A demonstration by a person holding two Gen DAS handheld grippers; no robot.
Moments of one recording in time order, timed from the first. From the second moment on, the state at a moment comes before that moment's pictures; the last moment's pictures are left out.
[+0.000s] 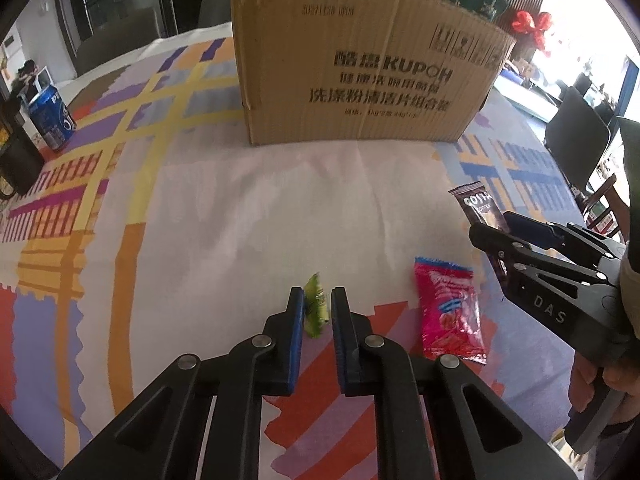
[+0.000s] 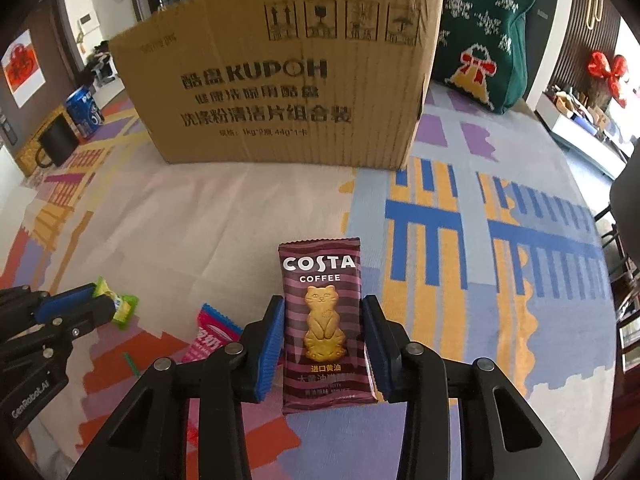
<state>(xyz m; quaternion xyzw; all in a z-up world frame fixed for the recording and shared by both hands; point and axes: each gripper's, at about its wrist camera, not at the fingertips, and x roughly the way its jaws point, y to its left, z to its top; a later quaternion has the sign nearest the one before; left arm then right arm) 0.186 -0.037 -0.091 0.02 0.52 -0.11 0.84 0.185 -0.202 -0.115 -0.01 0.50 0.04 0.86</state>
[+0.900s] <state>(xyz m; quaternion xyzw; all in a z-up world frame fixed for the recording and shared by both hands) 0.179 -0.002 -0.037 -0.02 0.47 -0.12 0.88 0.162 -0.174 -0.046 -0.01 0.43 0.09 0.90</state>
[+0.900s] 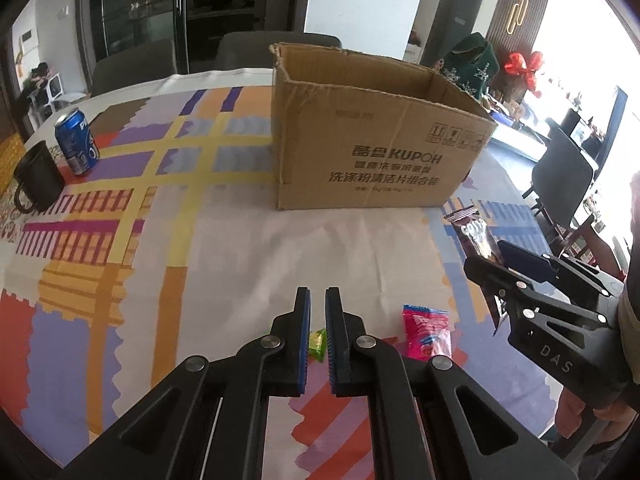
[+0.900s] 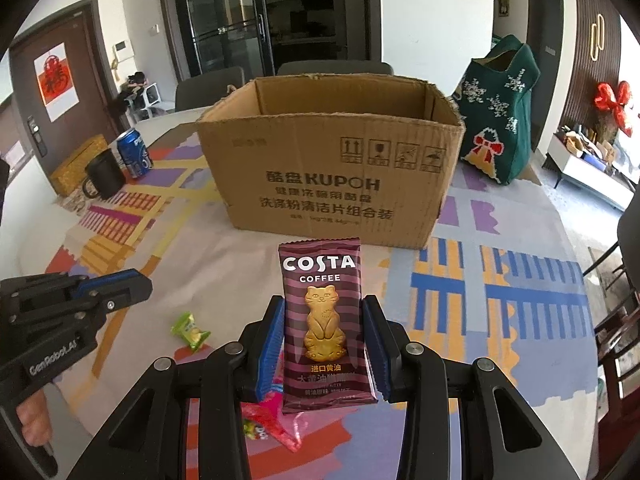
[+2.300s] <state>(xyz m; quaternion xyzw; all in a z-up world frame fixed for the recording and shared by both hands) 0.194 -0.017 -0.096 0.01 0.52 -0.11 0.84 0.166 -0.160 -0.080 -0.03 0.47 0.10 0.88</state>
